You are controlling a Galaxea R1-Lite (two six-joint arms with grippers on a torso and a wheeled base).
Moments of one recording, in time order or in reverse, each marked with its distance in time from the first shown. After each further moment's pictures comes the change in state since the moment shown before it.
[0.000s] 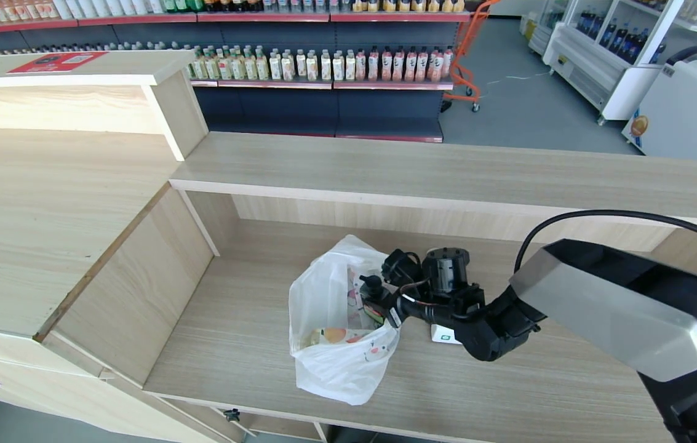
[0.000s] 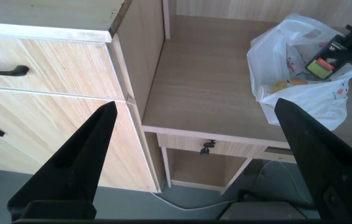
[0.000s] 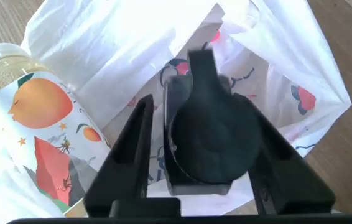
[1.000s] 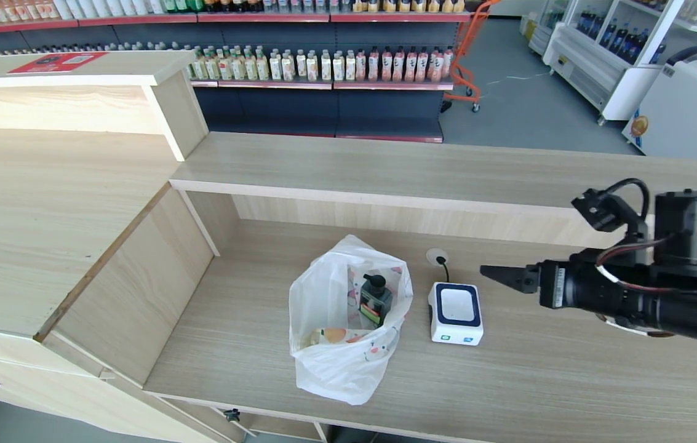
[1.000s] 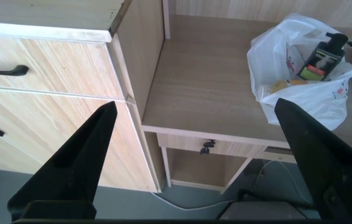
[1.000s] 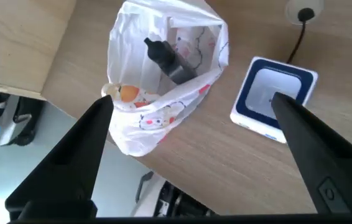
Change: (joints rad) left arm 0.000 0.000 0.000 0.000 0.000 0.000; right arm -0.203 -0.970 0.591 0.396 -0.022 0.538
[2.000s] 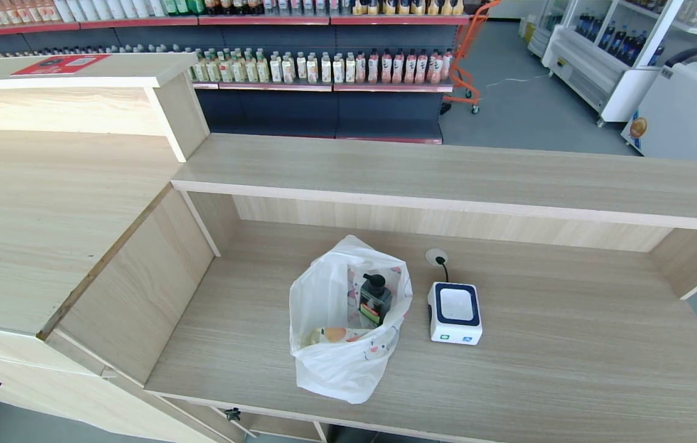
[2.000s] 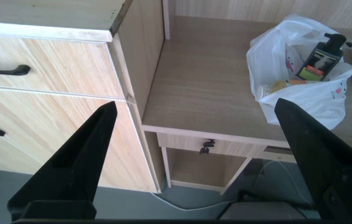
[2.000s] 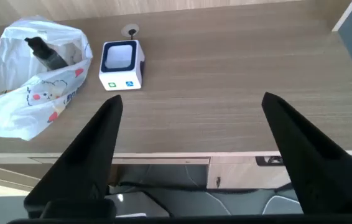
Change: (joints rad) left arm 0.000 0.000 0.000 0.000 0.000 0.000; right arm -0.293 -1.474 0.639 0.501 -0.267 -0.099
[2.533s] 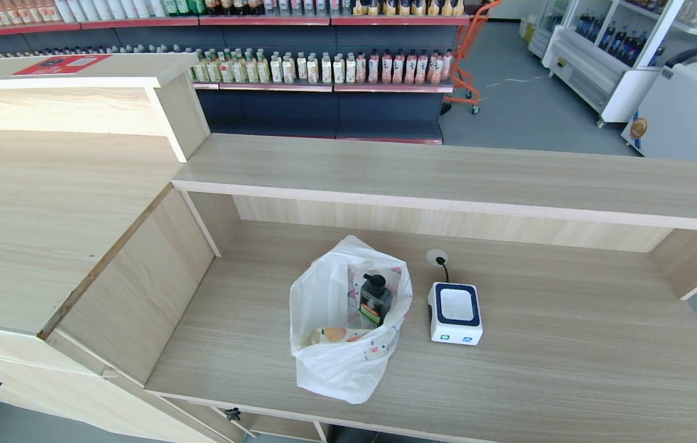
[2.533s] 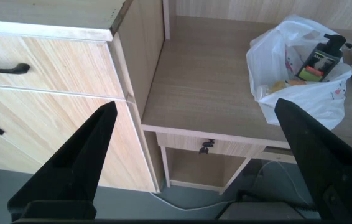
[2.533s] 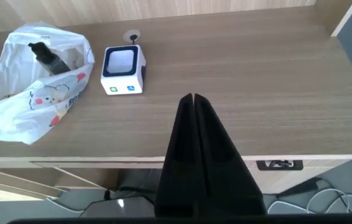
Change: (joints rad) left arm 0.000 0.000 0.000 0.000 0.000 0.000; right arm -0.001 -0.016 0.001 0.002 0.000 0.001
